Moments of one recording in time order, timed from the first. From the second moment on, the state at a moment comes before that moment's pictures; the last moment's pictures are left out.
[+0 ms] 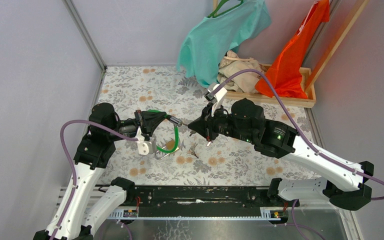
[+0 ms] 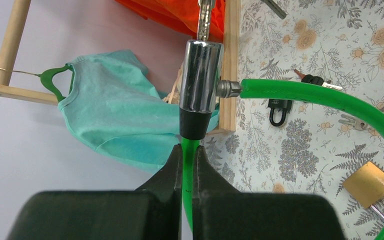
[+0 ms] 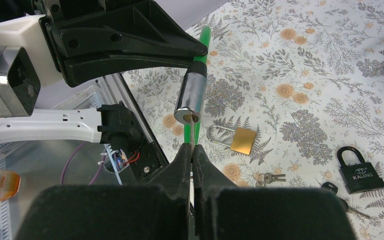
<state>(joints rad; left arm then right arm) -0.29 0.74 0.99 -0.51 0.95 1.30 1.12 1.15 1.35 -0.46 0.02 0.29</state>
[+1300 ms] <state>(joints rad) -0.30 0.74 0.99 -0.53 0.88 1.33 1.12 1.22 1.34 -0.39 0.06 0.35</state>
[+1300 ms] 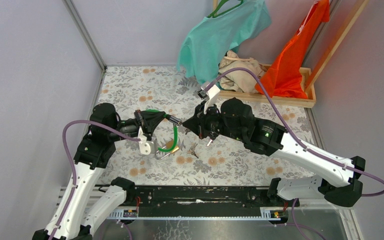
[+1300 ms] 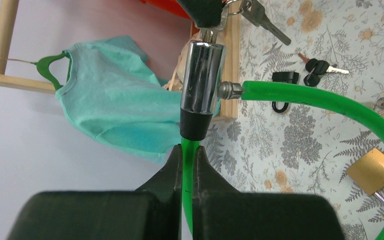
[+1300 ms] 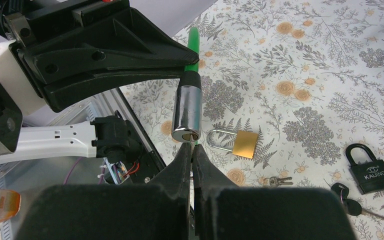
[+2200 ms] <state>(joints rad) -0.35 0.82 1.02 -0.47 0.68 1.13 1.03 1.12 0.91 0.08 -0.09 0.33</state>
